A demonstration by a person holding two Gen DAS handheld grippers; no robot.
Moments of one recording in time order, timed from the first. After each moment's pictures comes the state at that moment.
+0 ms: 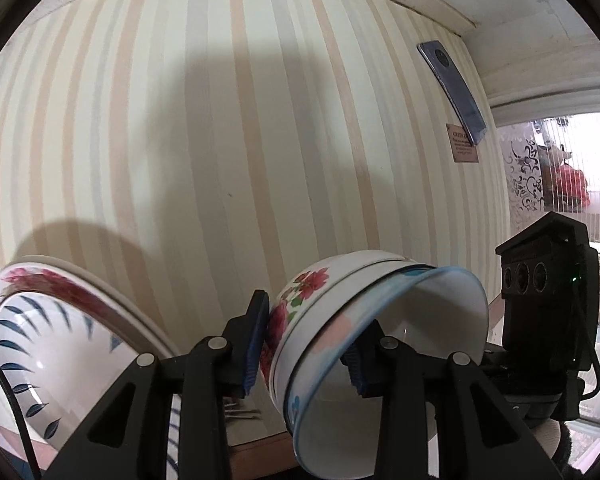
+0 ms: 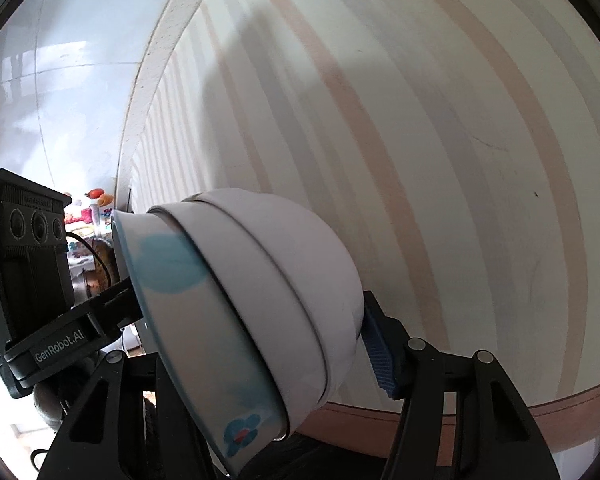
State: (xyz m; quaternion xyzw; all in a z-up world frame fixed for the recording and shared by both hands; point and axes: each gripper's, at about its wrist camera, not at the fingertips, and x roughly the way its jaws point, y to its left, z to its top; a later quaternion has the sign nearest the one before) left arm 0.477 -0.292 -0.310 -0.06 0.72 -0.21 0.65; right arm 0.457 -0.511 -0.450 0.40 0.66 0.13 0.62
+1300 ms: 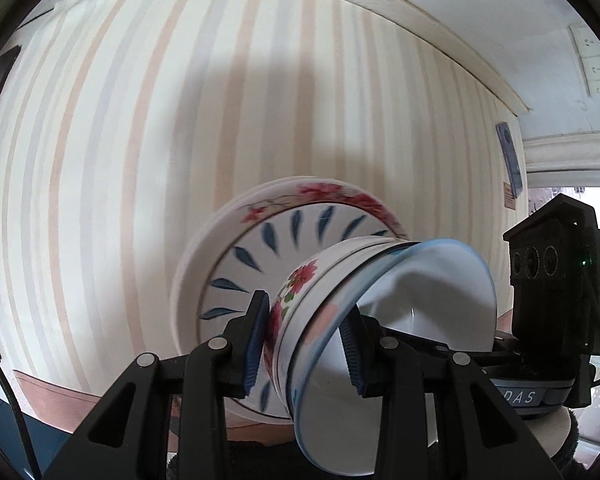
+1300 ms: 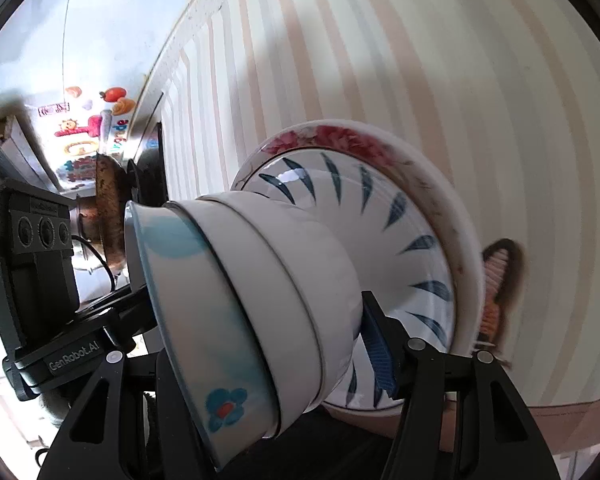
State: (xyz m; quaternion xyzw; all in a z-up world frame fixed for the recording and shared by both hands) left arm 0.460 -0.099 -0.288 -0.13 0.72 -0.13 0.67; right arm 0.496 -0.288 -0.418 0.32 0.70 0.21 0.60
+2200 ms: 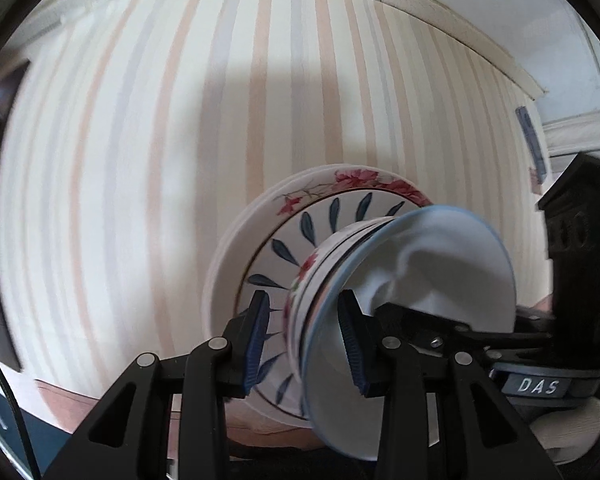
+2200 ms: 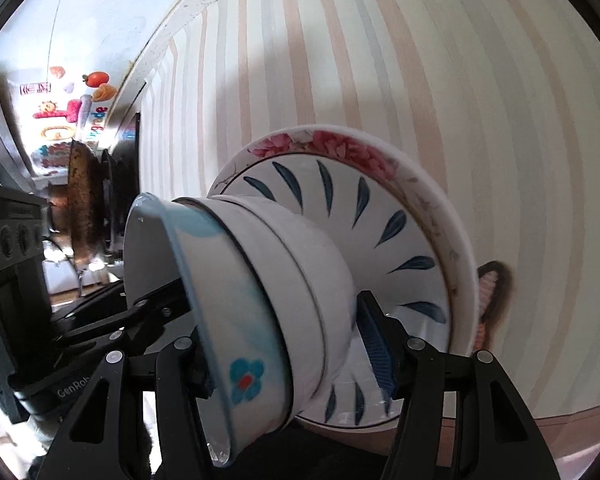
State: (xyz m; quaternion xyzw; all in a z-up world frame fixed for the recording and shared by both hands) left arm 0.449 -0.096 -0.288 -0.06 0.71 -0.11 0.69; right arm 0.498 -0.285 -0.410 0.25 0.71 0.18 0.64
